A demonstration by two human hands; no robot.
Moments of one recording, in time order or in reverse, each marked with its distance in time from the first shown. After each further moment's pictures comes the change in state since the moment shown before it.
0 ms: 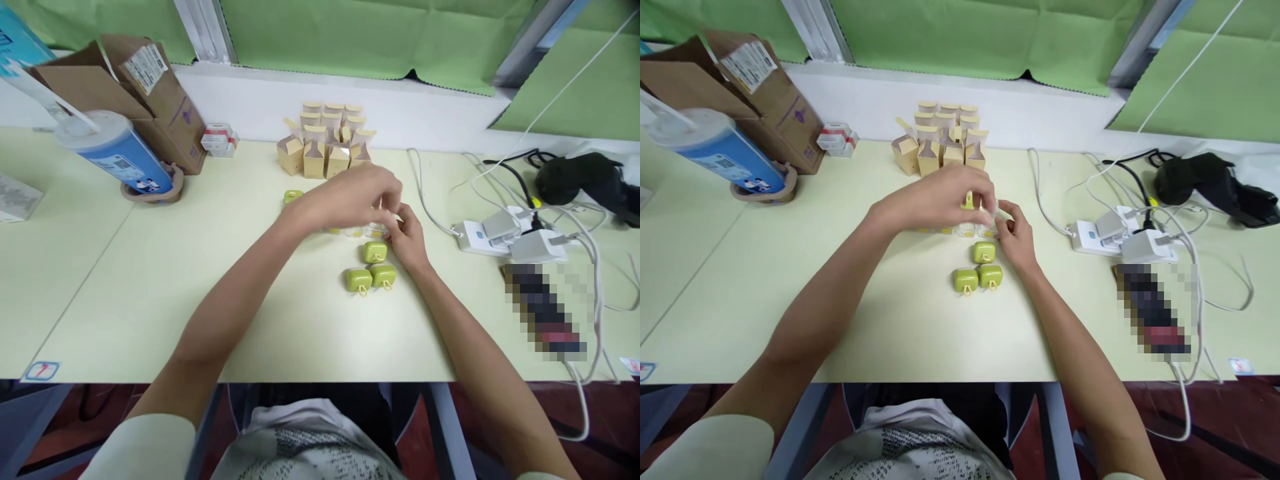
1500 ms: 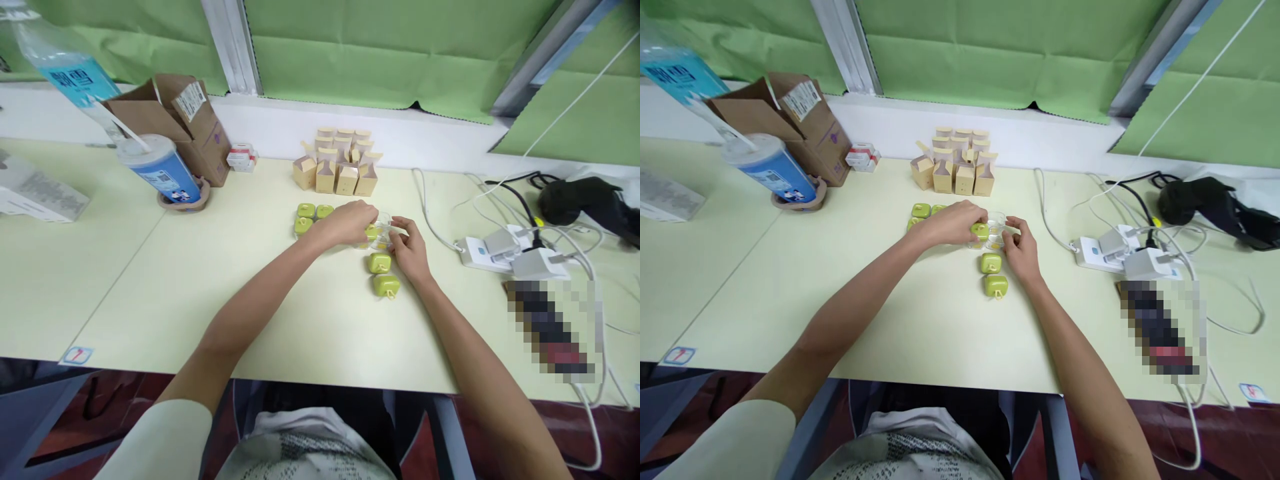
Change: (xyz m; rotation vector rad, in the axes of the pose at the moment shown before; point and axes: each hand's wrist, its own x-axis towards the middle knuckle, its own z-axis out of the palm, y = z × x) left_hand 0.011 -0.032 0.039 0.147 -0.070 -0.195; right_hand 0.000 0.002 0.003 0.005 0.033 0.087
